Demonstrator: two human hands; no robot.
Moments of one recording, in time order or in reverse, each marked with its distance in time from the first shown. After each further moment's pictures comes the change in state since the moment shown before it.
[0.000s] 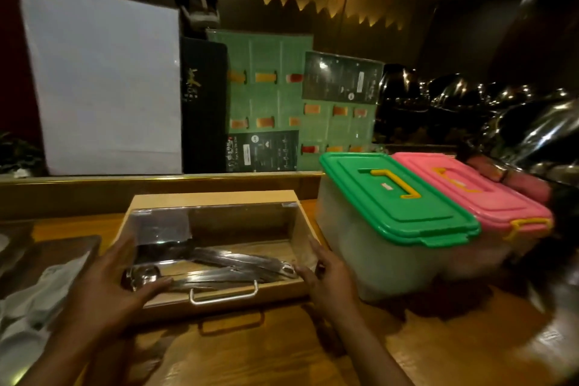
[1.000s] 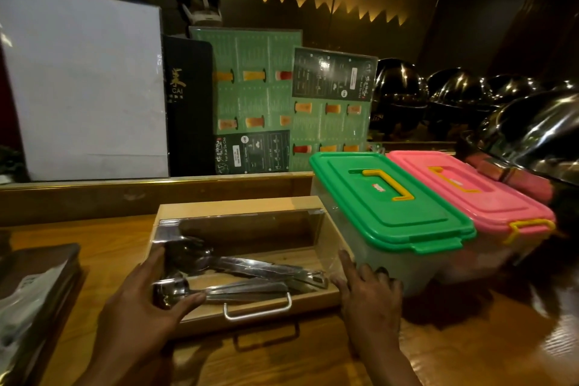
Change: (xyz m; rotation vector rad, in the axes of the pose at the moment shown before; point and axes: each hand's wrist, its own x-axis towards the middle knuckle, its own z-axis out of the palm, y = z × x) left_hand -0.033 0.057 0.057 -0.060 -0.023 0.052; right_hand -0.004 0.050 -0.059 -0.843 0.270 -0.206
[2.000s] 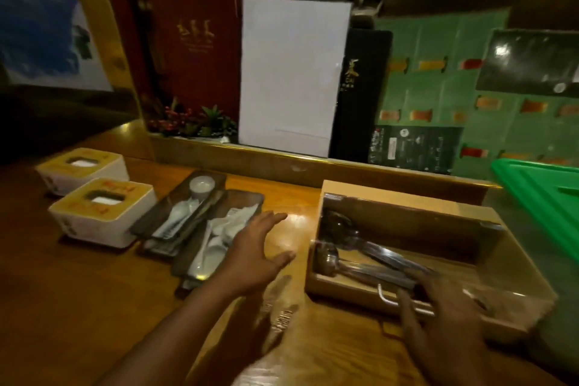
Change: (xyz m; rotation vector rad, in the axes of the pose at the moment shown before) left_hand -0.018 -0.043 -0.100 0.040 0.004 0.060; right_hand -0.033 -0.134 -0.042 0.706 -0.043 -0.267
